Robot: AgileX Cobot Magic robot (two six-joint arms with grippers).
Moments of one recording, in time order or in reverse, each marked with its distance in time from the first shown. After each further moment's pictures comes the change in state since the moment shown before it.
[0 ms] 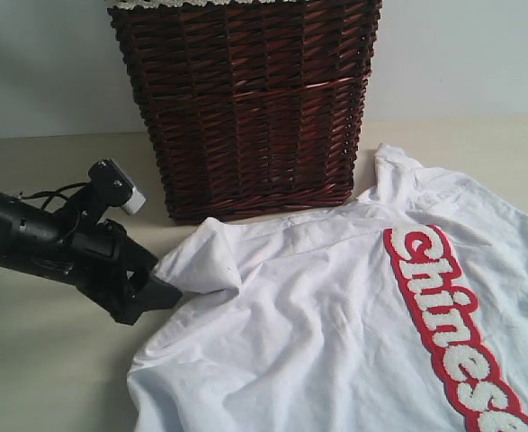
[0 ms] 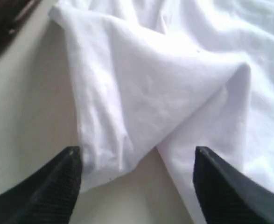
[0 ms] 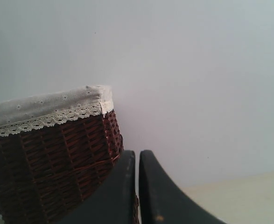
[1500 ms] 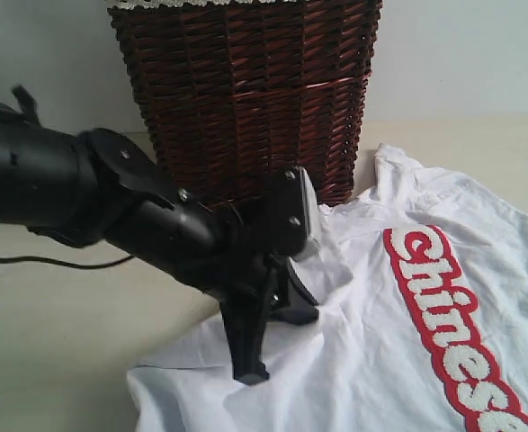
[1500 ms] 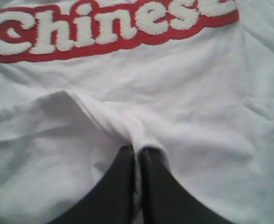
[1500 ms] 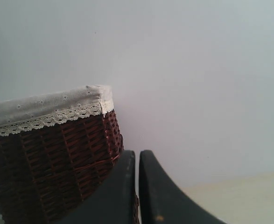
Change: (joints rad) left arm -0.462 0.018 -0.240 0.291 0.013 -0.127; right arm 0.000 0.000 0.000 0.000 0.000 0.000
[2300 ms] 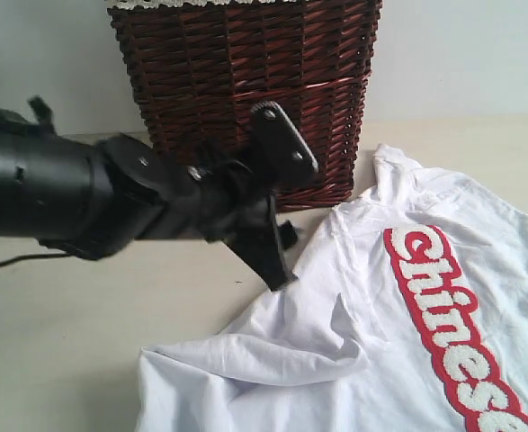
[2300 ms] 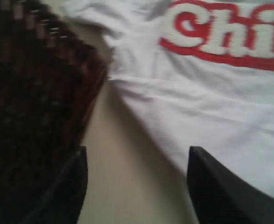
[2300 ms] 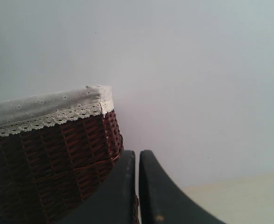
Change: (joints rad) left arm -0.074 -0.028 -0.001 -0.111 -0.605 -0.146; right arm 0.000 0.000 0.000 0.000 0.000 0.000
